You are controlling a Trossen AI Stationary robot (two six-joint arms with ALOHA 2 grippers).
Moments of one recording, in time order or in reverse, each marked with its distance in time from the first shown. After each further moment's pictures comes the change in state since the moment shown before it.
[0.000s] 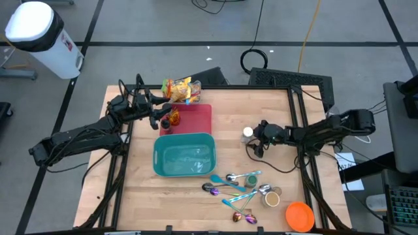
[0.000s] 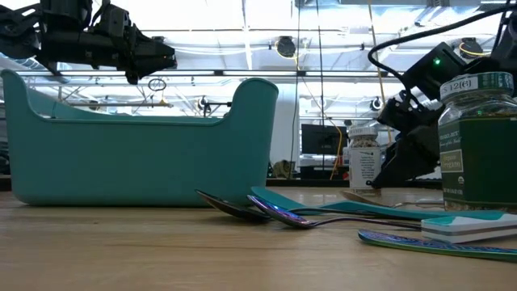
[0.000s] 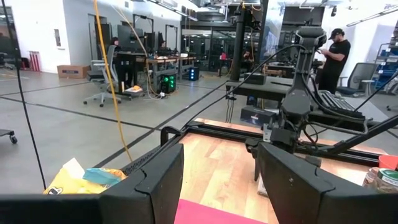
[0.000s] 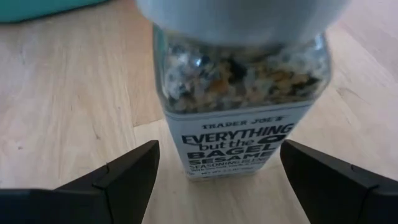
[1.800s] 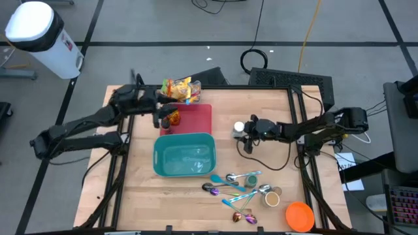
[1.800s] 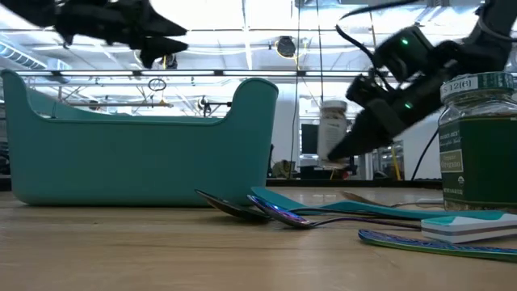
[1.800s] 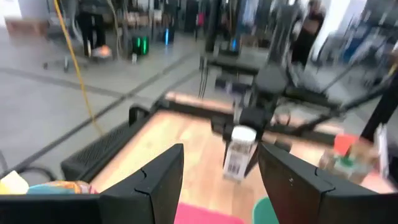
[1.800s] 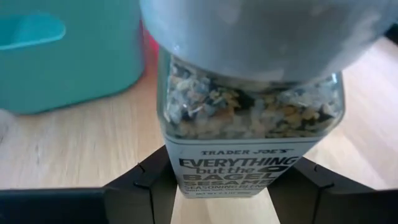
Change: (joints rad) left arm -0.081 0.130 0.301 -0.356 0.043 0.005; right arm -0.001 0.091 0.214 0.002 0.006 -0.046
